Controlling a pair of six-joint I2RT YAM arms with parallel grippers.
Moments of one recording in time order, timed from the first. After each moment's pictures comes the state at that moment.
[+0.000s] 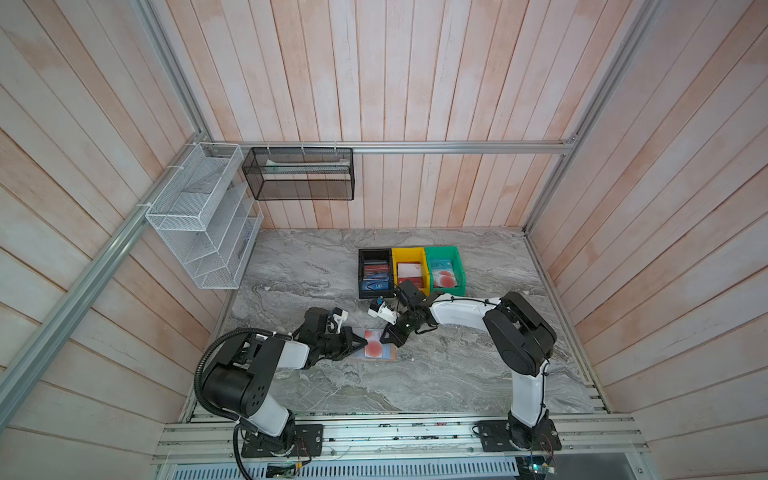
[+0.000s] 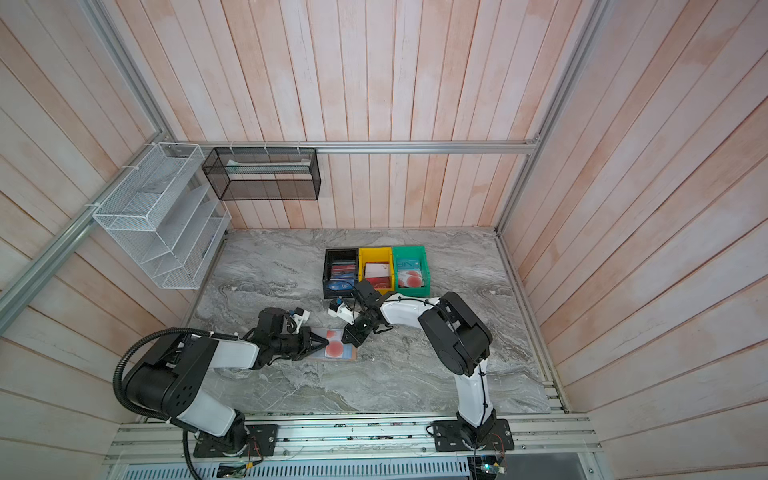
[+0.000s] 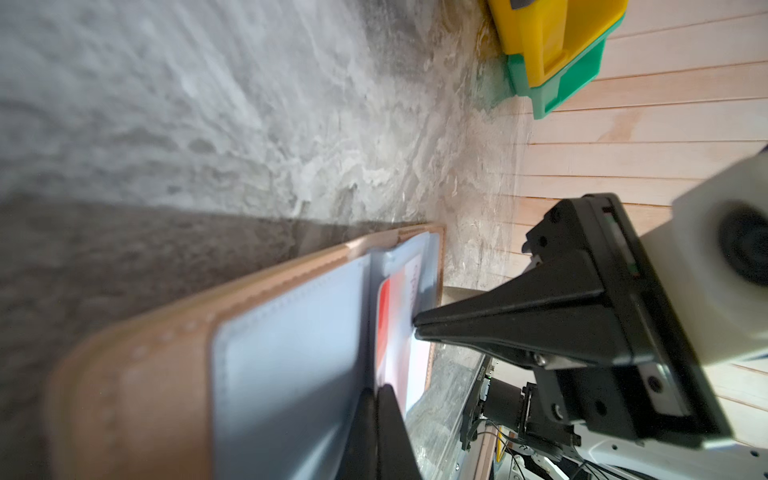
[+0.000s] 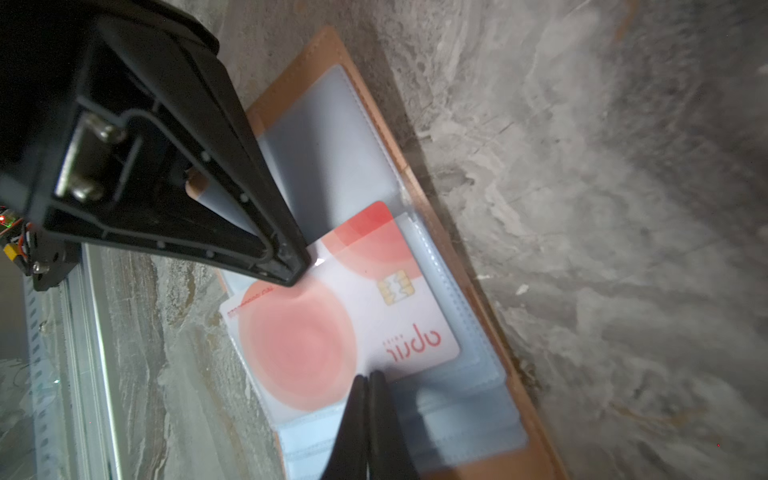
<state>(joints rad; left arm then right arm) -0.30 1.59 0.40 0.38 0.78 -0.80 0.77 1.98 1.20 -0.38 -0.57 -0.15</state>
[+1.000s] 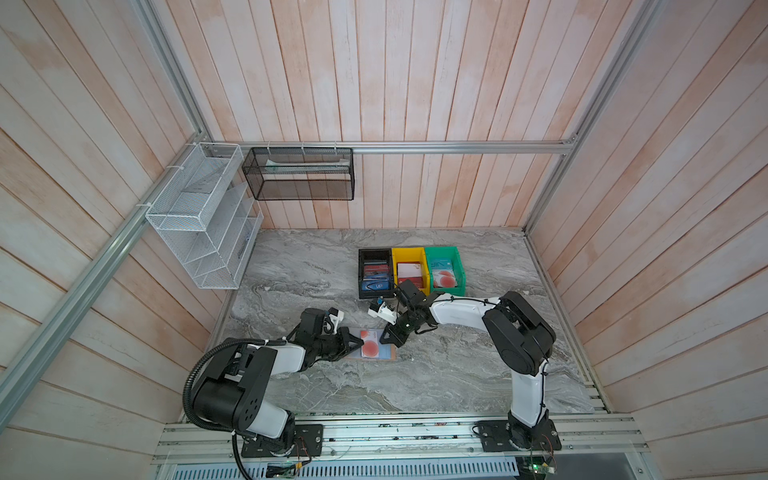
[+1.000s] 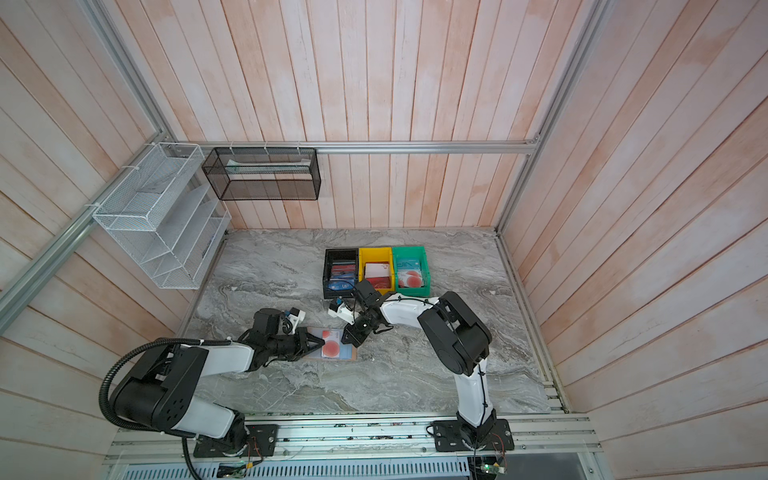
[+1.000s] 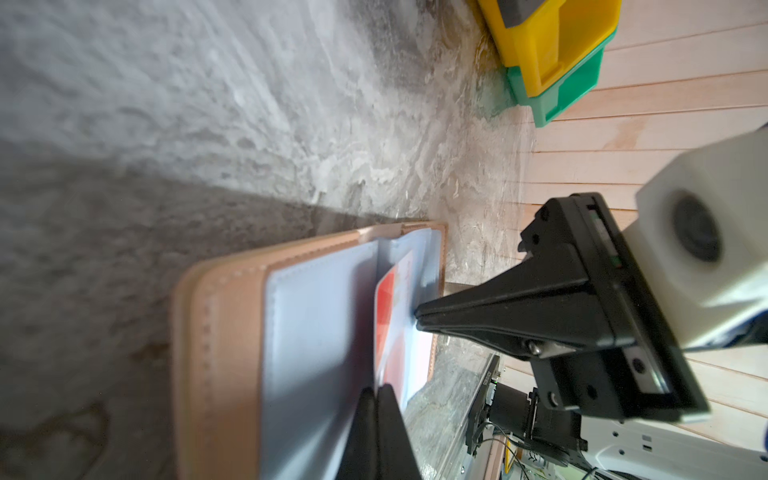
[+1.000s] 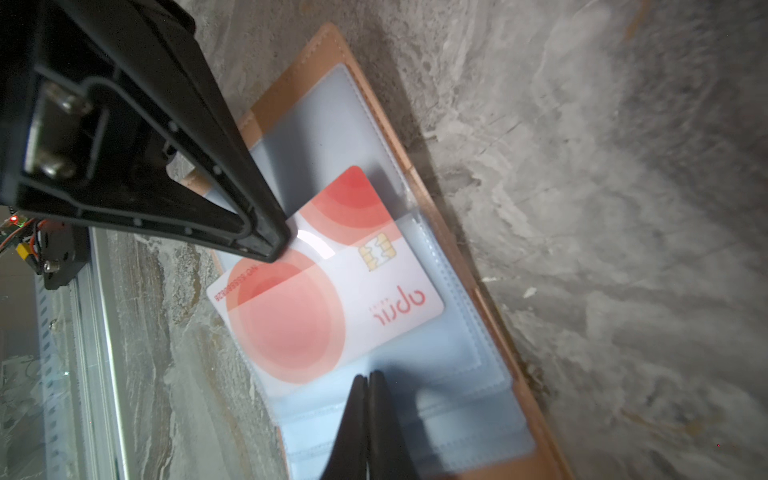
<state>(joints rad) -0.27 1.49 0.37 0.30 0.75 -0.78 0.77 1.98 1.20 -0.38 -0.58 -0.15</state>
